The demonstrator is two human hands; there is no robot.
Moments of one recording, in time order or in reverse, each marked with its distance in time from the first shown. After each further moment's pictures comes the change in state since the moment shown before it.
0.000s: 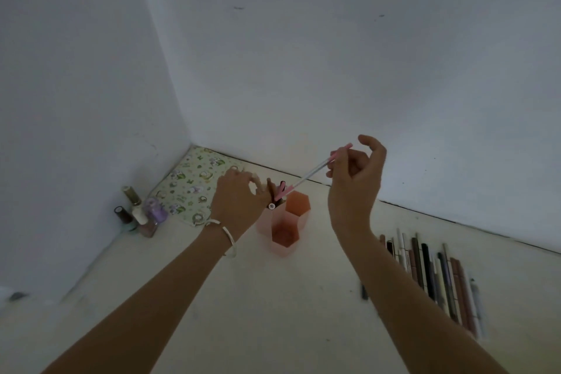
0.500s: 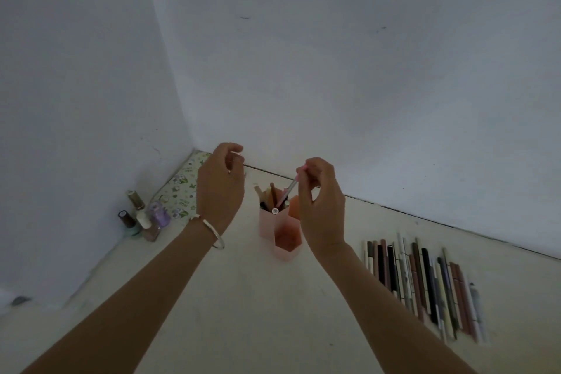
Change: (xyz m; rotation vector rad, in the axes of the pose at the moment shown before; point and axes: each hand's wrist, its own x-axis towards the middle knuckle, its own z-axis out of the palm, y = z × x) left_hand 0.015 0.007 -0.044 -0.396 0.225 -0.054; right_hand -0.029 0.030 0.018 -0.389 -0.270 -0.344
